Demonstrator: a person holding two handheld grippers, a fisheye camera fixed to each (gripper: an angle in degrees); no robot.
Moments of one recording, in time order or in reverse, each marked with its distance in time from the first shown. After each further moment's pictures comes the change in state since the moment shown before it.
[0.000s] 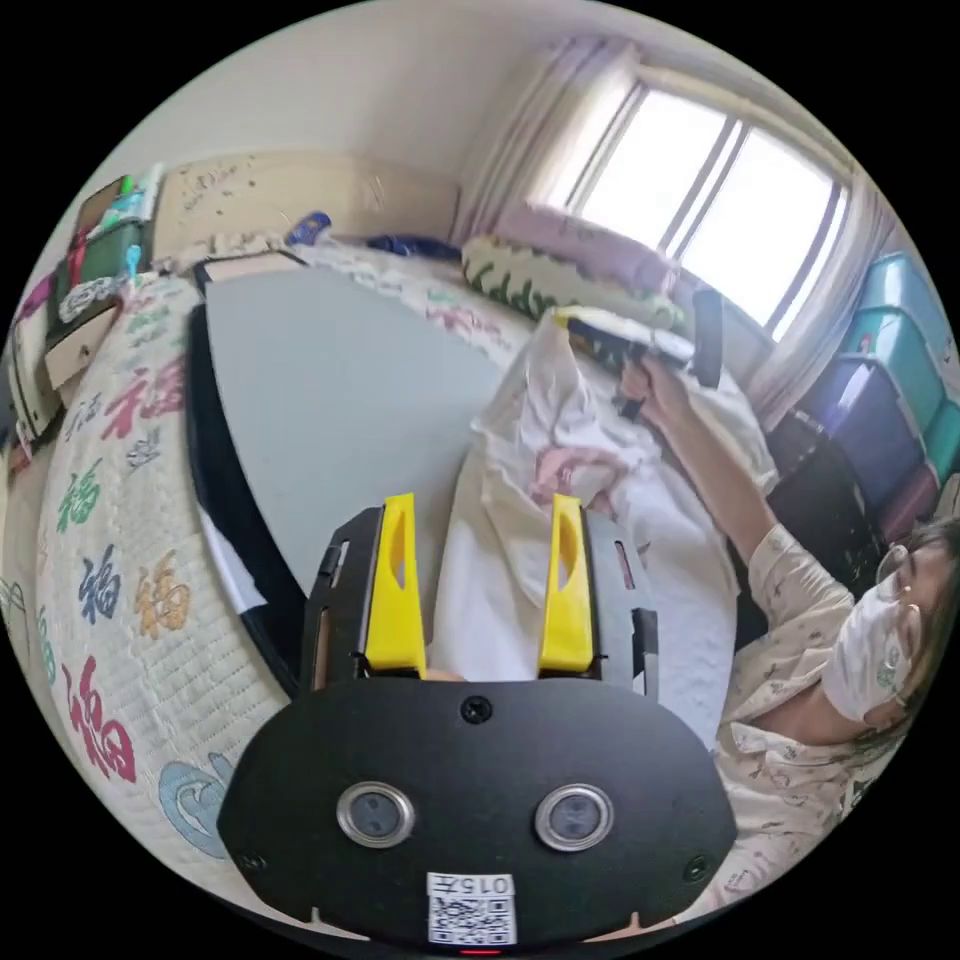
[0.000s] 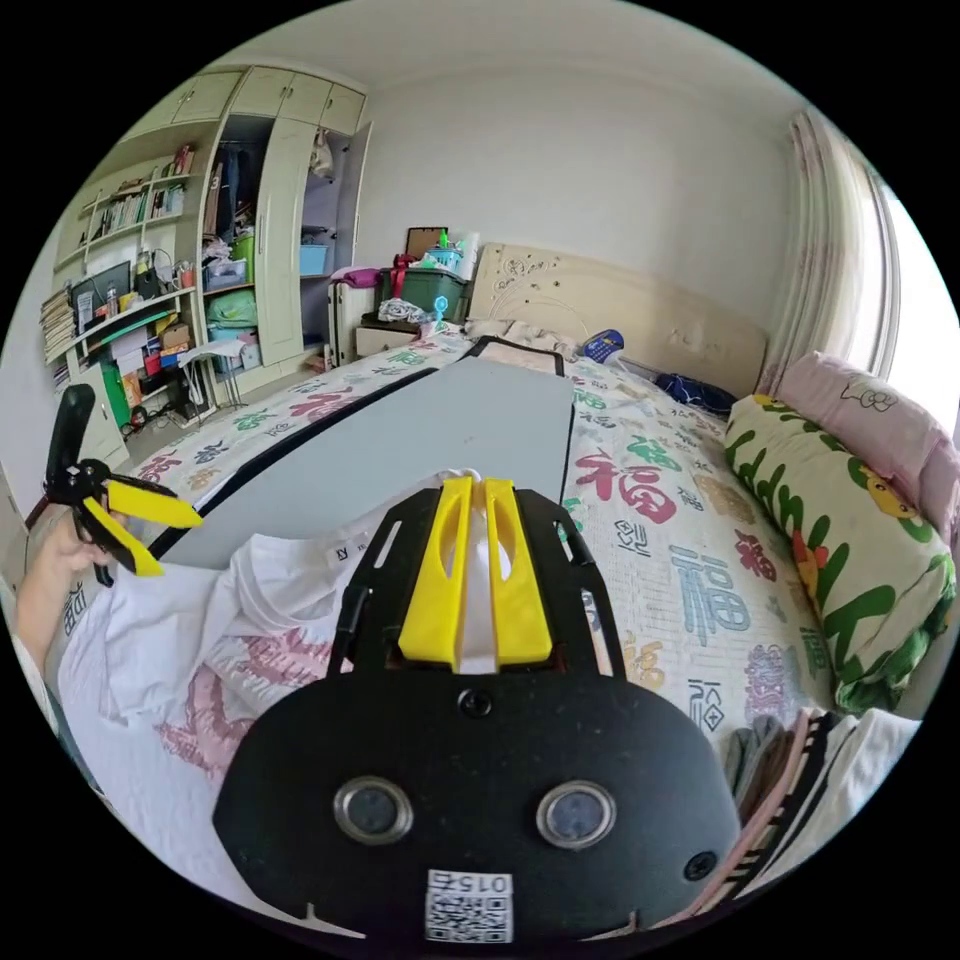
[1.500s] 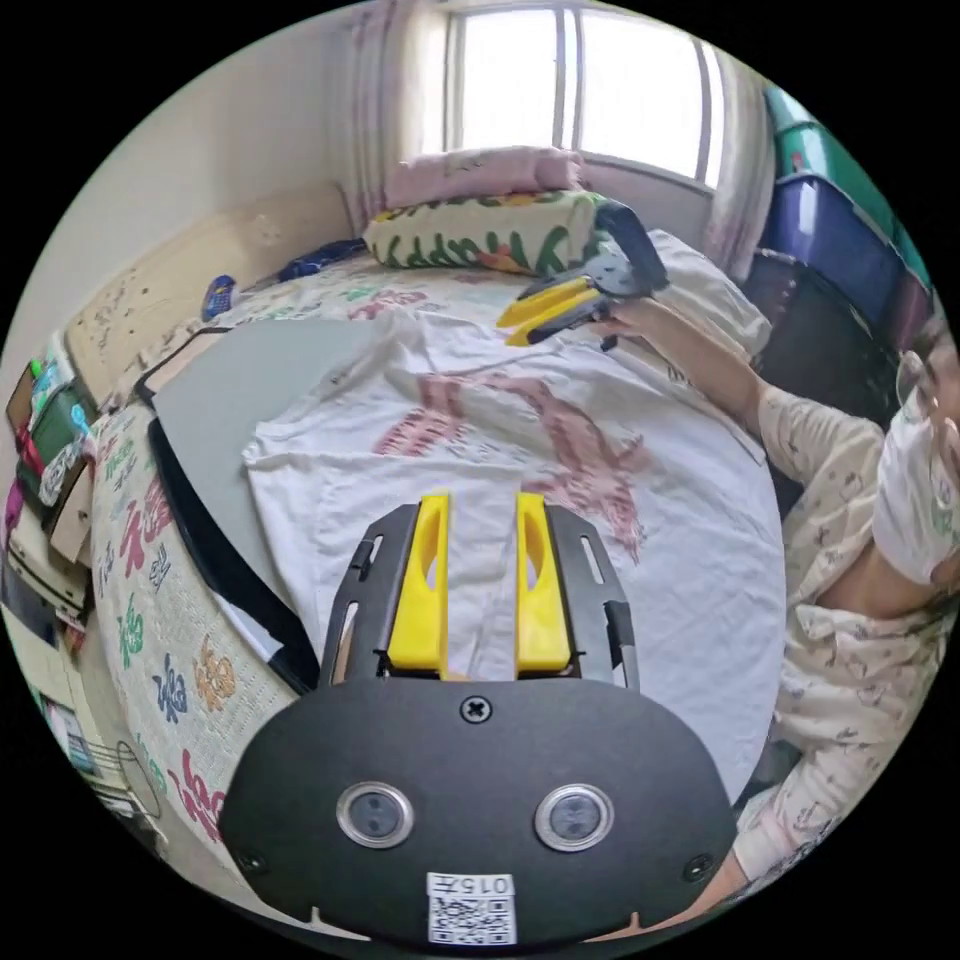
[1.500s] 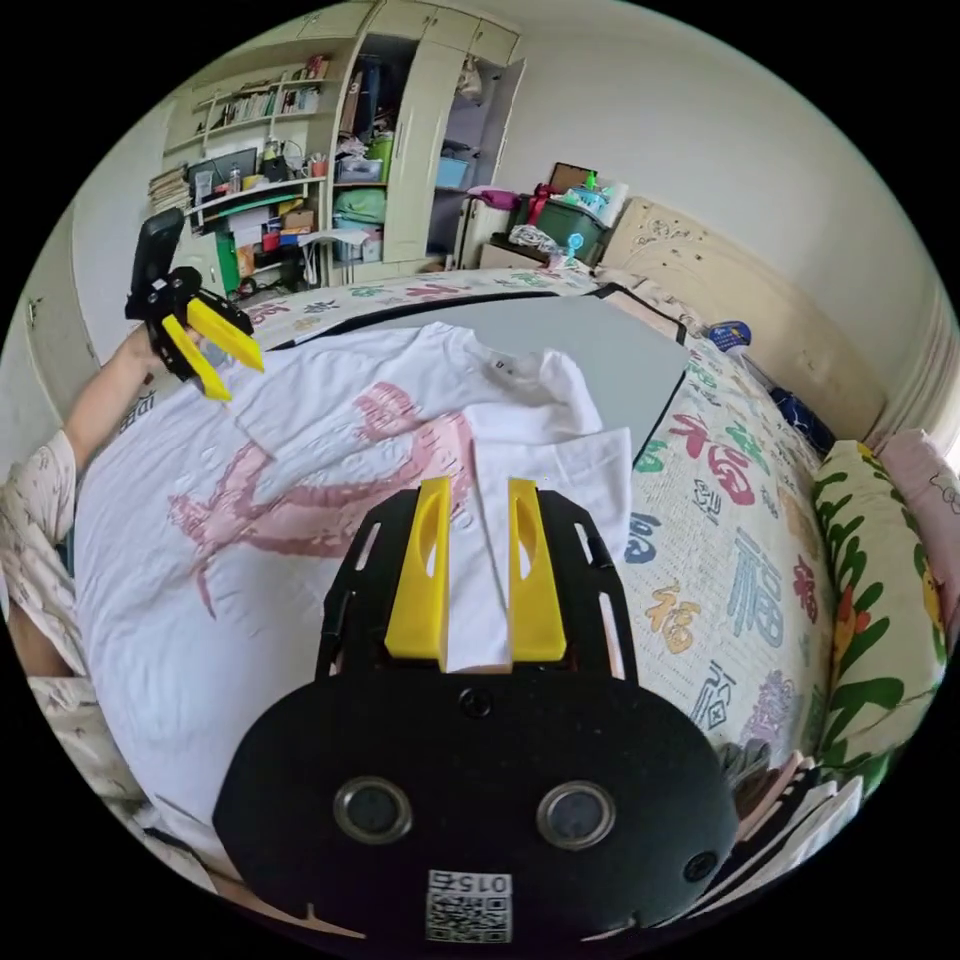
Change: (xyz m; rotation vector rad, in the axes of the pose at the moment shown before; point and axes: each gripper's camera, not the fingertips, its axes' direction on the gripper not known) left arm 0.152 -0.015 -0.110 -0.079 -0.138 0.396; right arm 0.130 -0.114 -0.131 -0.199 -0.234 -0.300
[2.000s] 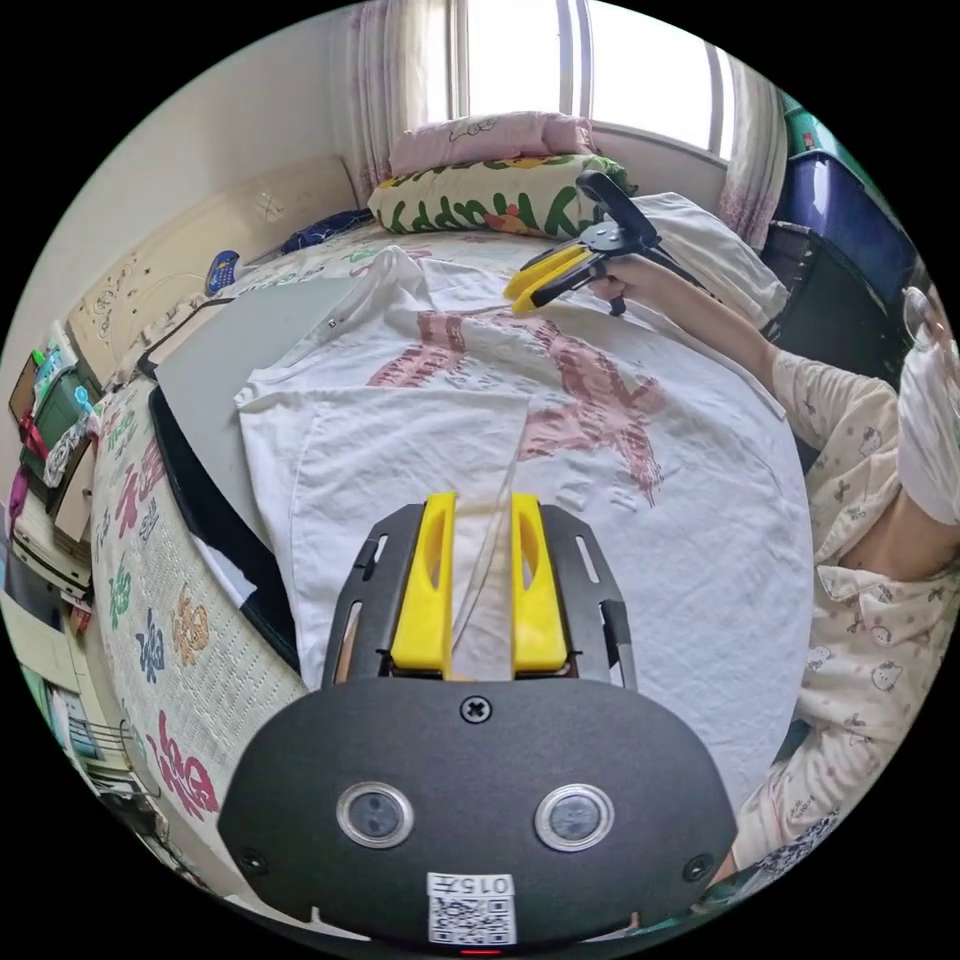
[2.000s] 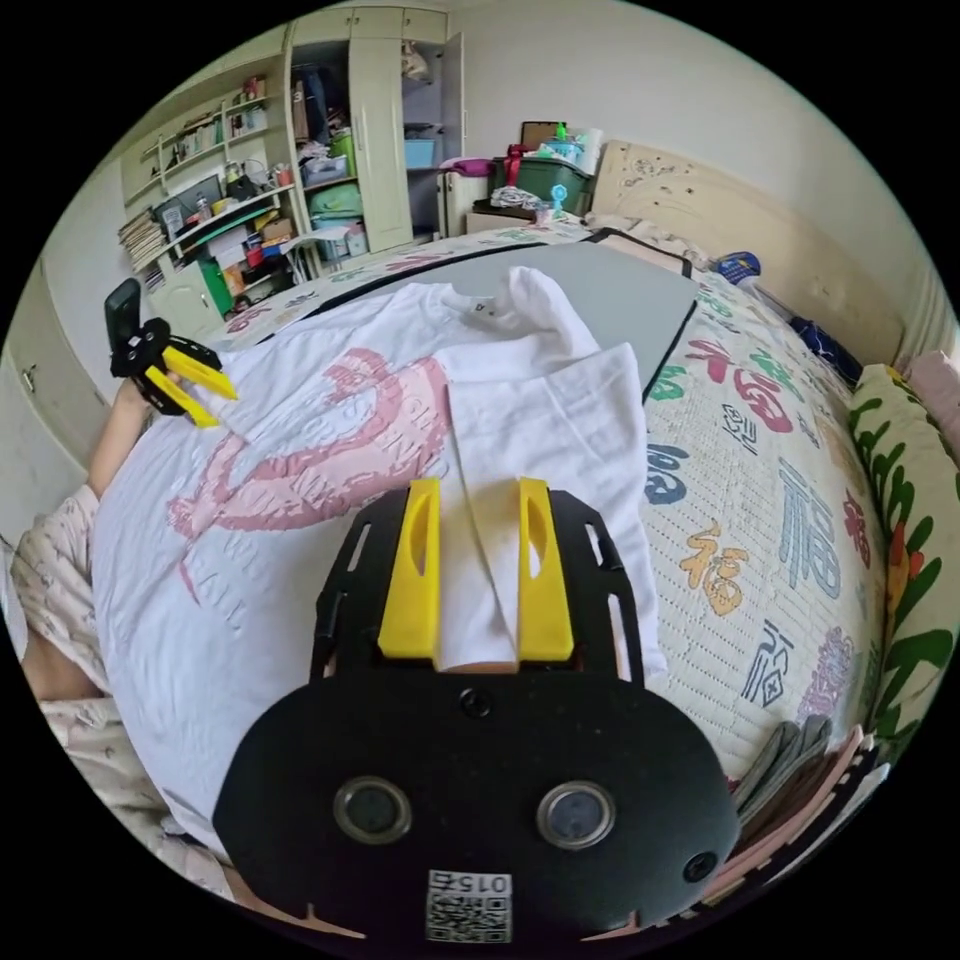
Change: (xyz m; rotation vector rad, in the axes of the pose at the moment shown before) left arm -0.079 0.082 0.050 -0.064 -0.004 -0.028; right arm 0.130 -0.001 0.077 -0.084 -0.099 0.092
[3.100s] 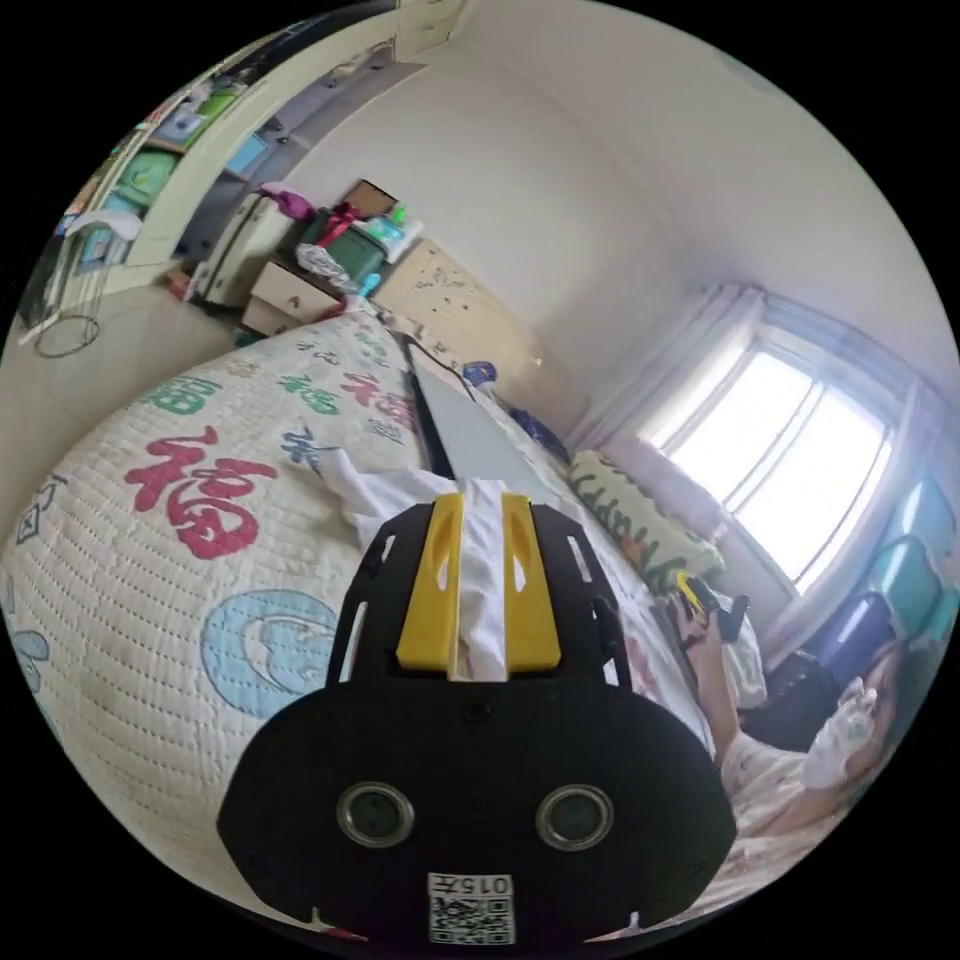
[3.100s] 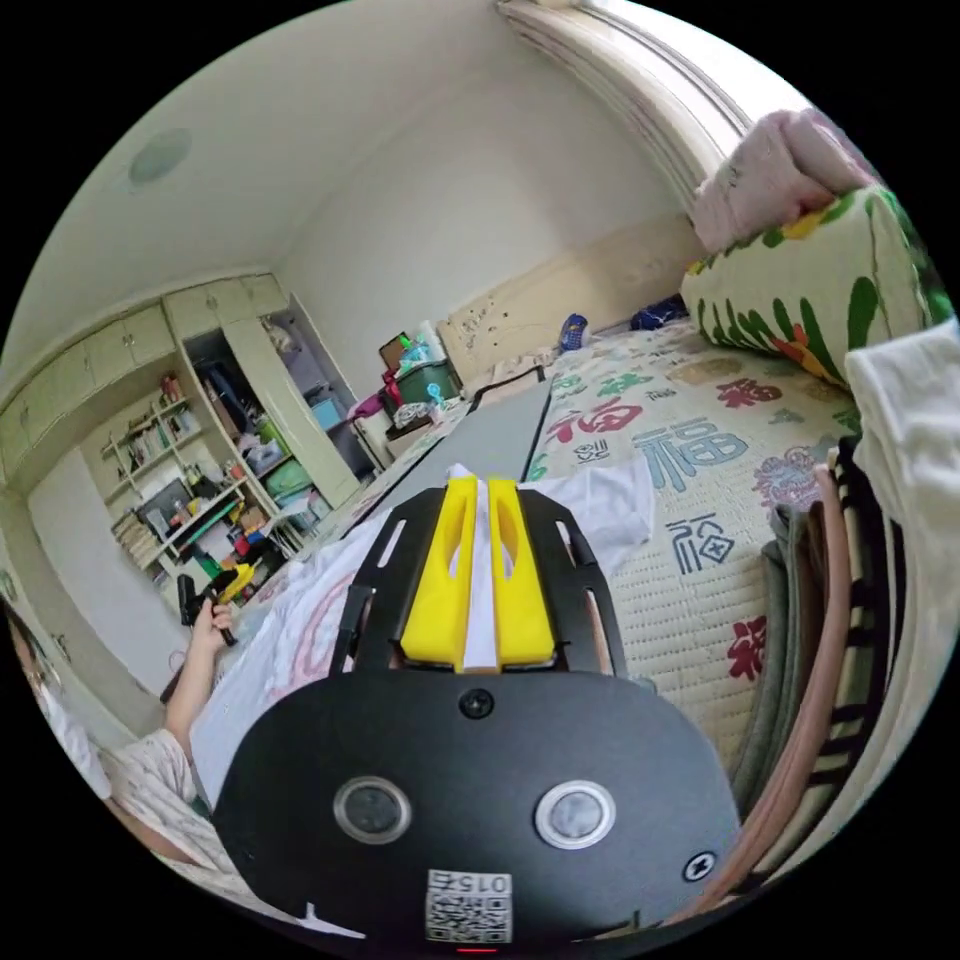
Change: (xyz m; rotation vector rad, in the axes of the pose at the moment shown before) left arm -0.249 0.337 0.150 0.723 -0.008 -0.848; right arm 0.176 0.131 0.217 0.585 -0.038 0.533
